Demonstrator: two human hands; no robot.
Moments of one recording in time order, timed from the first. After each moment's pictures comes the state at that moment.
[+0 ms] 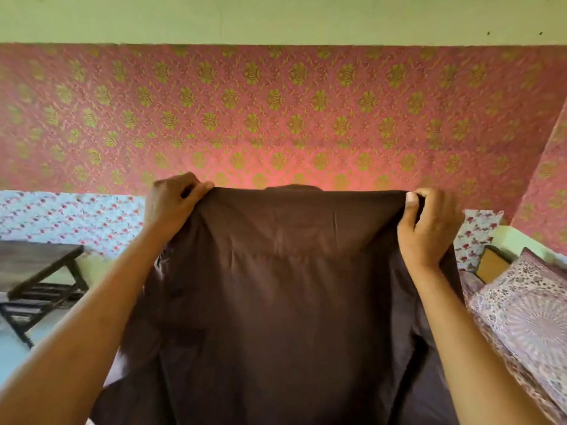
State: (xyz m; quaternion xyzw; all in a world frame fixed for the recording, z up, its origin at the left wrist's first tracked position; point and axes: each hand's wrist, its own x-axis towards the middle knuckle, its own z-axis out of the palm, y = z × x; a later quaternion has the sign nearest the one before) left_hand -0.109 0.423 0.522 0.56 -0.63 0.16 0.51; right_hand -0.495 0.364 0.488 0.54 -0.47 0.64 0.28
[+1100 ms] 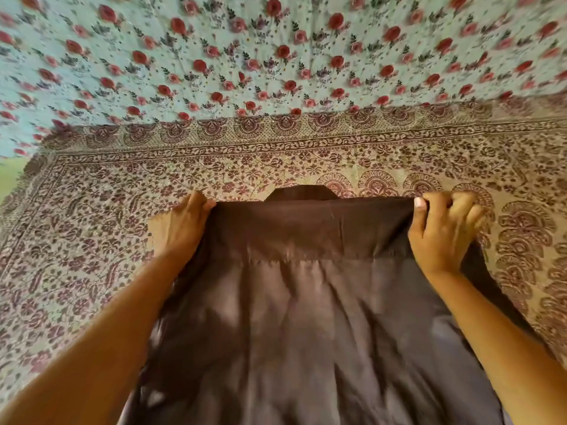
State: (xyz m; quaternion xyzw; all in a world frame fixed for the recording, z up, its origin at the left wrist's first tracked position) left_hand -0.059 -0.074 -0.021 0.73 -0.64 -0.08 0.21; right_hand -0.443 -0.069 -0.043 0.60 -0.70 0.32 0.21
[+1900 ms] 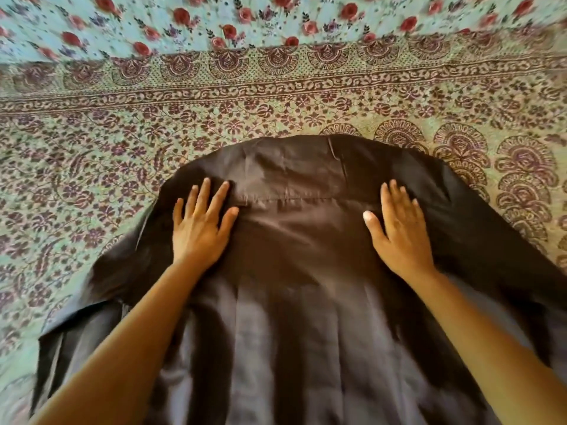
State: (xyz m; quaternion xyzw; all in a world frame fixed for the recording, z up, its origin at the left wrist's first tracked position) left_hand -0.093 -0.076 -0.159 0.74 -0.67 -0.10 0.05; right_hand -0.411 -0.076 -0.159 0.72 -0.68 0.09 -0.11
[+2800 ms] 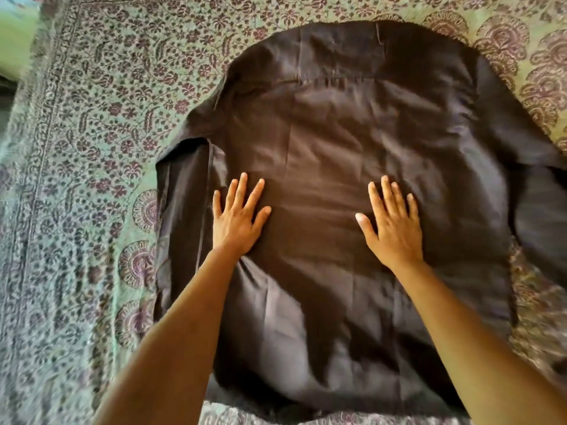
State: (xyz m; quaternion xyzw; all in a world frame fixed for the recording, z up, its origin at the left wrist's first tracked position) left_hand -0.088 0.167 -0.142 0.74 -0.65 -0.14 -0.05; right_hand -0.380 0.142 -0.149 0.77 -0.63 -0.02 -0.13
